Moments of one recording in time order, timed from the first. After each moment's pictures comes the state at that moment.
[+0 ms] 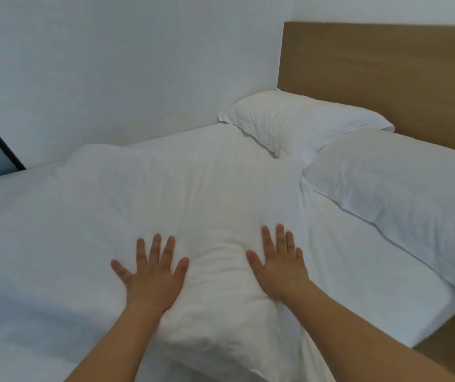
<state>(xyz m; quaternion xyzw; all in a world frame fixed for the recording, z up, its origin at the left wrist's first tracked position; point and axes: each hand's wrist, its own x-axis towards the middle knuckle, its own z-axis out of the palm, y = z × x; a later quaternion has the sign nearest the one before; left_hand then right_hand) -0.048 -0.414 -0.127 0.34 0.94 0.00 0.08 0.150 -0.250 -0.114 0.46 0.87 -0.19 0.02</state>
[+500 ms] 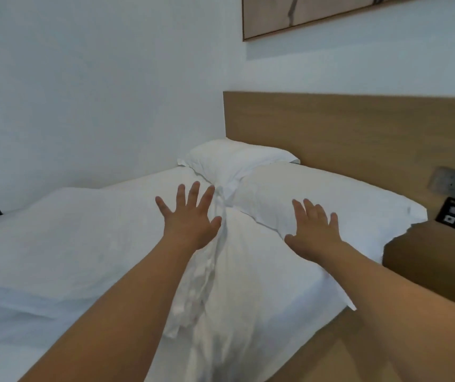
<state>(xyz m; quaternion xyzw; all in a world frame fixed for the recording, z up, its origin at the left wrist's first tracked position) 0.228 -0.300 0.048 0.52 0.85 0.04 -0.12 0.460 -0.184 0.022 0.52 0.85 -0.04 -0.06</state>
